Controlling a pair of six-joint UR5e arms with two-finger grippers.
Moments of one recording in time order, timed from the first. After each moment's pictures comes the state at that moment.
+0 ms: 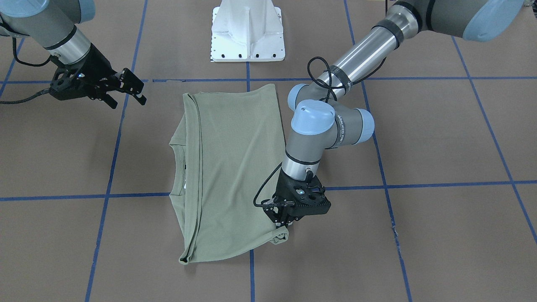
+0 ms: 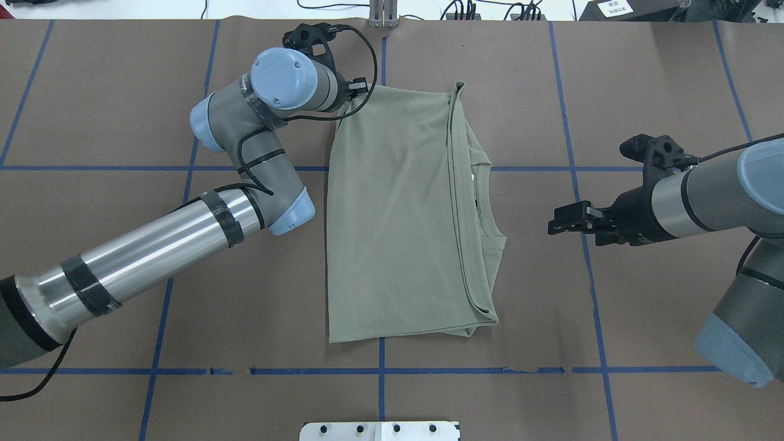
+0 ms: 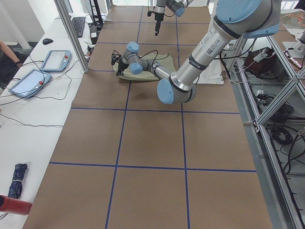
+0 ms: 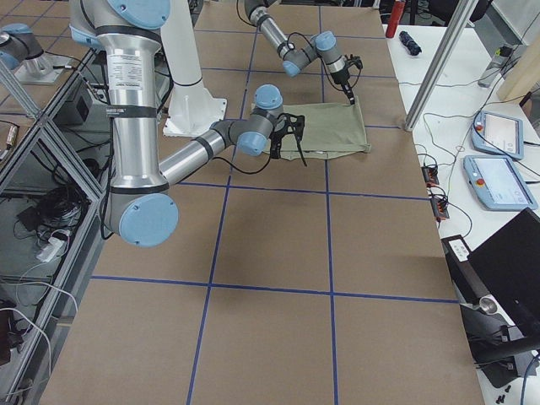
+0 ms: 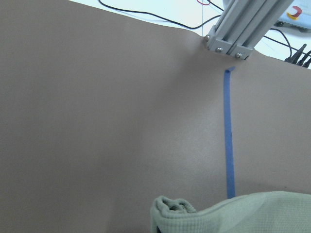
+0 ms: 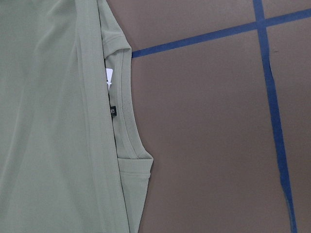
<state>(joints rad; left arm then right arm) -0.70 -2.53 -0.96 -2.33 -1.60 -1.31 0.72 -1.54 2.04 -1.06 2.07 1.32</state>
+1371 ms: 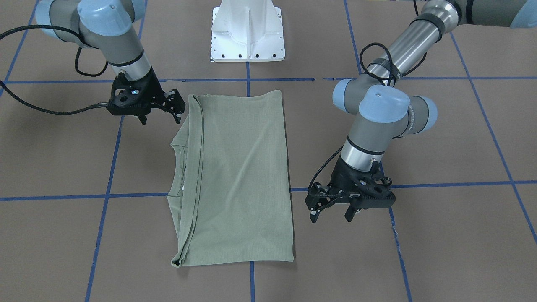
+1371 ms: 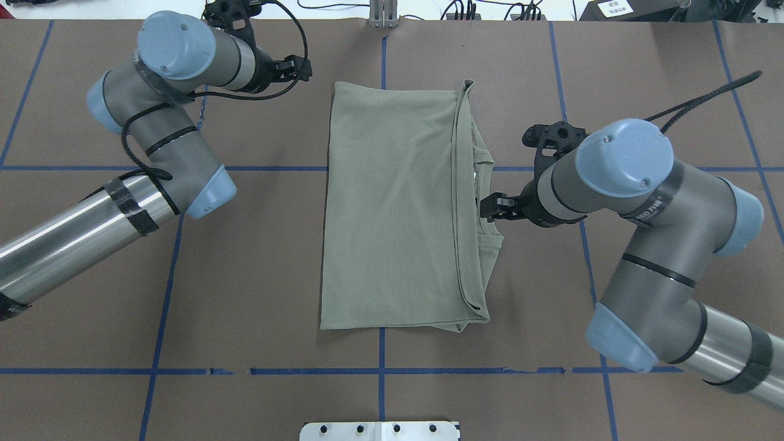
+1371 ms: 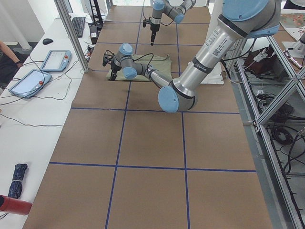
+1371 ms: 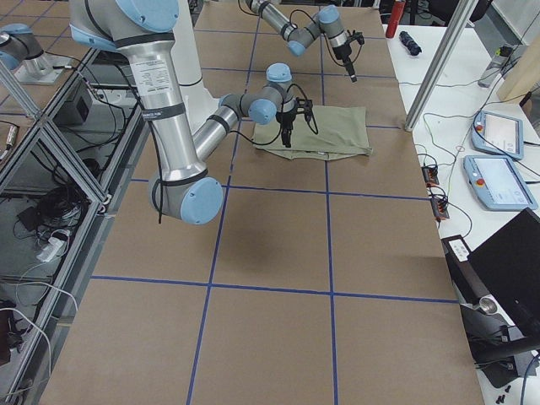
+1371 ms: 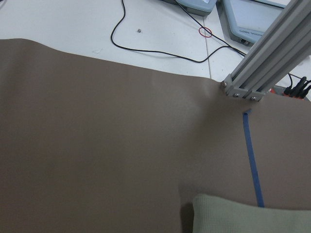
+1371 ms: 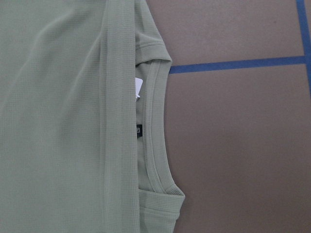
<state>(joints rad) -0.83 -2.25 -1.33 -2.25 -1.77 -1.19 0.62 -1.17 1.92 -1.54 1.85 1.17</state>
